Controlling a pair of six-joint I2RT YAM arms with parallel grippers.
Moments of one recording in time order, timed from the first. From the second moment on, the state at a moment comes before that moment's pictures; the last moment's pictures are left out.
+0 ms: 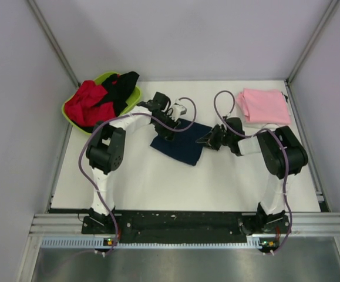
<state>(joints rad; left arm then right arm) -0.46 2.08 1.58 -0.63 0.35 0.31 0.30 1.88 0.77 0.49 -0.53 1.04</state>
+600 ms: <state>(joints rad) -0.25 1.84 1.60 -0.68 0.25 0.34 0.24 1.99 1.74 -0.73 -0.34 -0.01</state>
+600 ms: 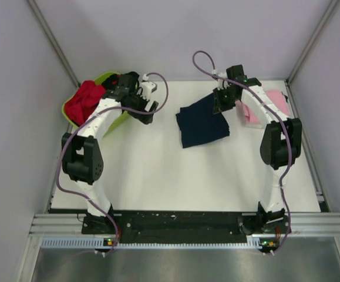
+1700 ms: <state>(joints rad) -0.25 1.83 1.55 -0.70 0.16 0.35 0.08 2.15 2.46 -1.24 0.17 -0.48</state>
